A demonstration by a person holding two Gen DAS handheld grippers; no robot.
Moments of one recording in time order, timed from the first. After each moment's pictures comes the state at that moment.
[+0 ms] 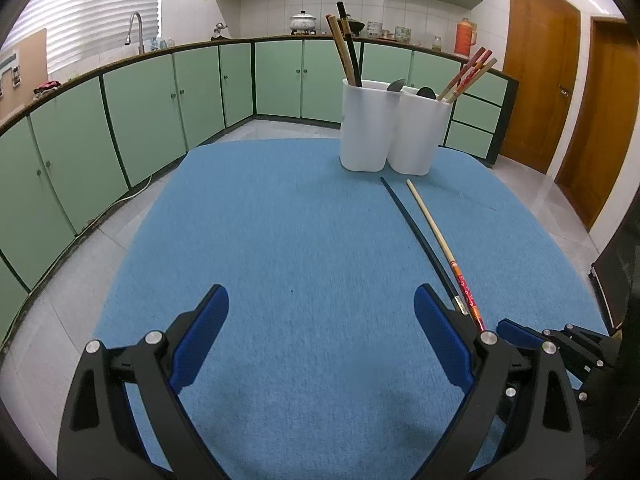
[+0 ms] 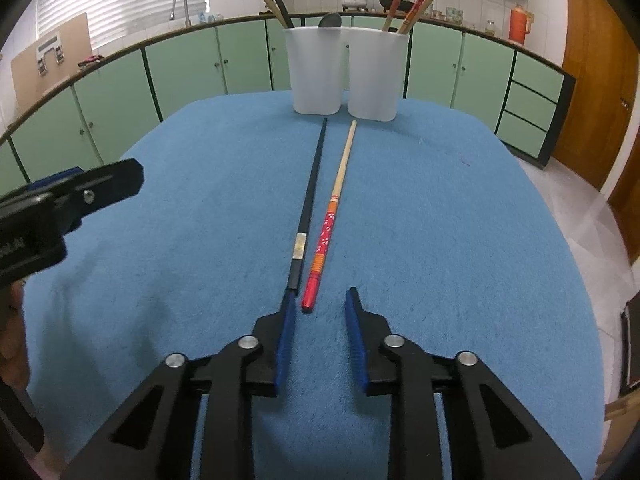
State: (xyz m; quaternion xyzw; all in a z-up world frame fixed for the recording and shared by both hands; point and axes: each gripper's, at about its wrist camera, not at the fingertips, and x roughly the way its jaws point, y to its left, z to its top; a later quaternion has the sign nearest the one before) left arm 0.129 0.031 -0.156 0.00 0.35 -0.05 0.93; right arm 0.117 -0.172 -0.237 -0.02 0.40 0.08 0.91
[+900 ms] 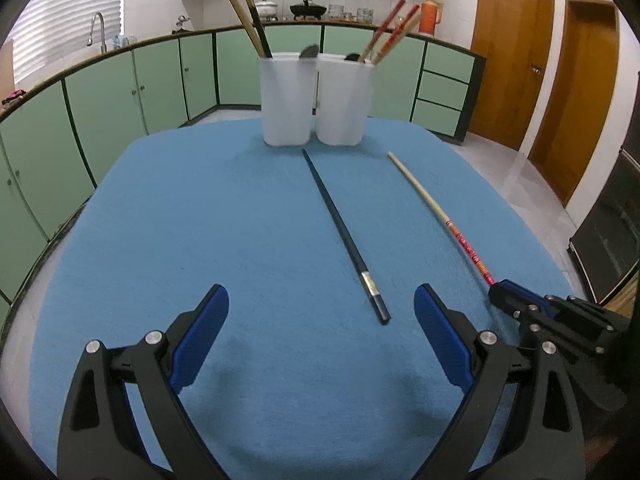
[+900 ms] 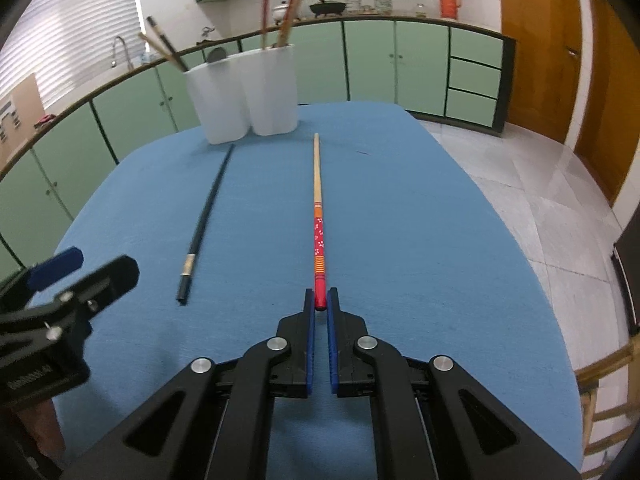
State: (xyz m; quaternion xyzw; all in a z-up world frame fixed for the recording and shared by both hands) left arm 0.122 -0.045 -0.181 0.01 0.38 -0.11 0.92; right arm 0.110 -0.252 -0.232 0.07 0.39 0.00 0.92
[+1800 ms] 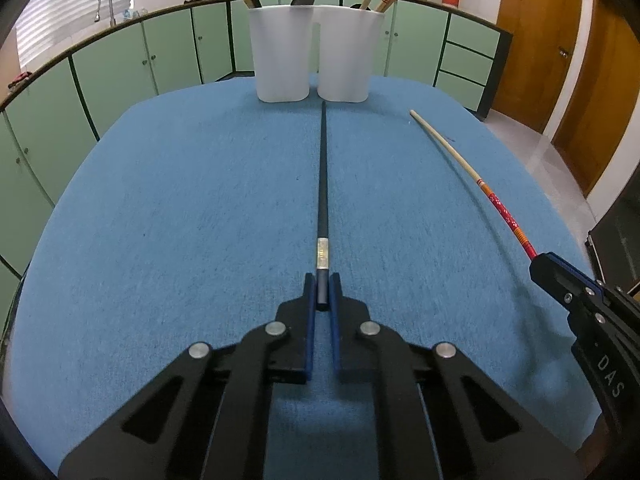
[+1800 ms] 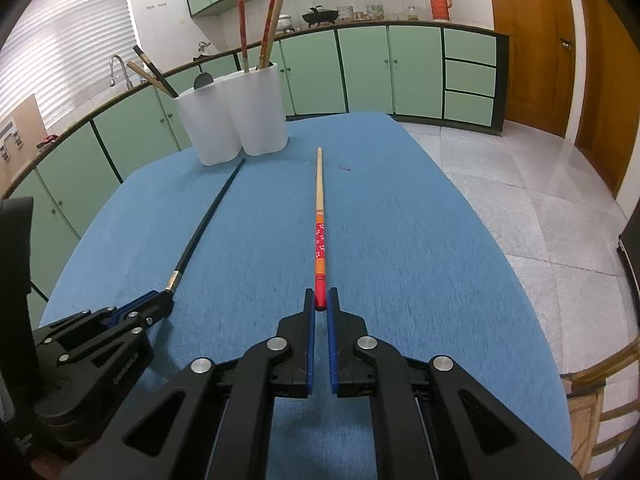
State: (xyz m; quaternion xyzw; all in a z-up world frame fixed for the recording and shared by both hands) left arm 0.140 -0.070 -0.207 0.02 0.43 -0.06 0.90; right arm 0.101 -0.276 -0.223 0.09 0.37 0.01 0.92
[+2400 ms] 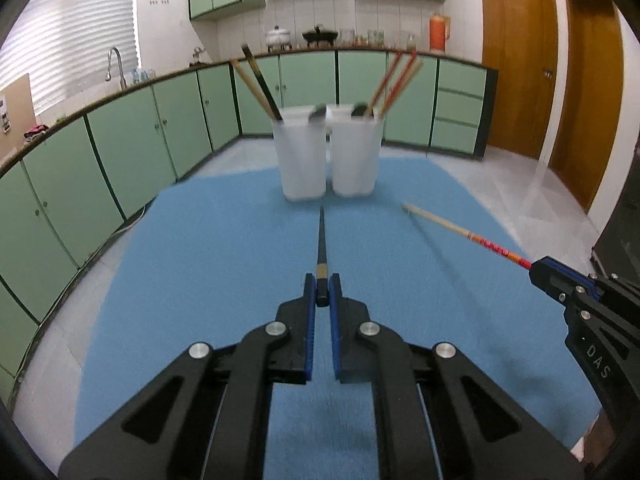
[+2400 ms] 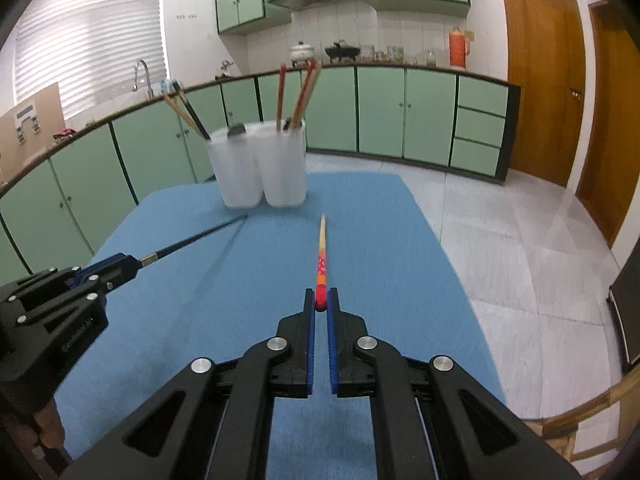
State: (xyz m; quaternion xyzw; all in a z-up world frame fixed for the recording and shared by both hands) left arm 0.109 -0.051 -0.122 0.05 0.32 -0.06 0.94; right arm 0.095 -0.267 -0.160 0.04 0.31 0.02 0.95
